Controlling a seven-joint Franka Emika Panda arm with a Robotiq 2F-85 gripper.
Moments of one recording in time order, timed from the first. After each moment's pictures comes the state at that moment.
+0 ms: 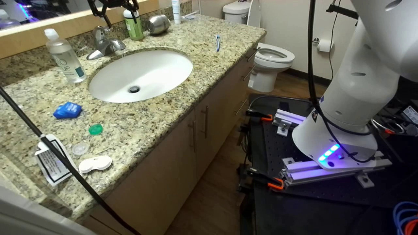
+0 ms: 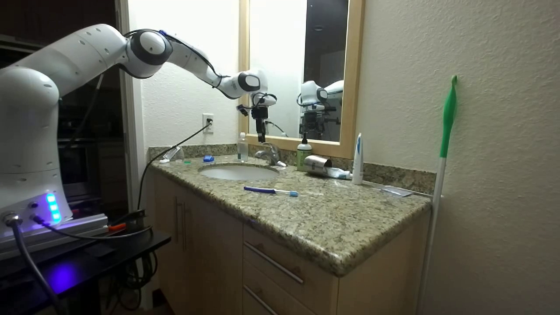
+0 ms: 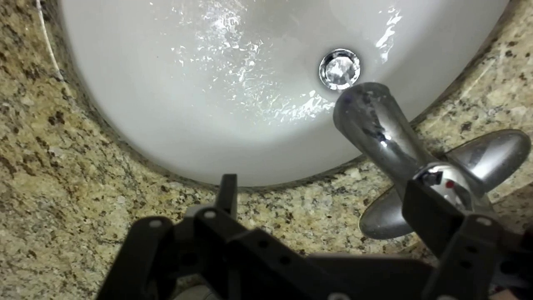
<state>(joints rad) -0.19 0.84 -0.27 -1.04 0.03 1.85 0.78</state>
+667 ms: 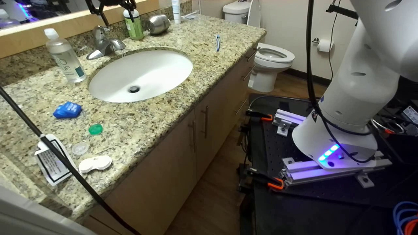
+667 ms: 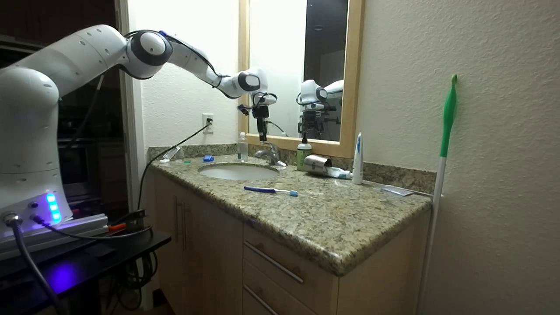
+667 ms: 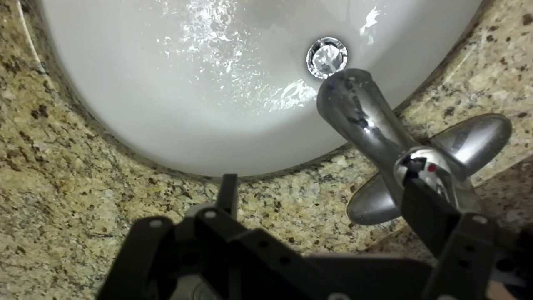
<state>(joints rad) -0.19 0.84 -0.27 -1.03 0.03 1.89 0.80</state>
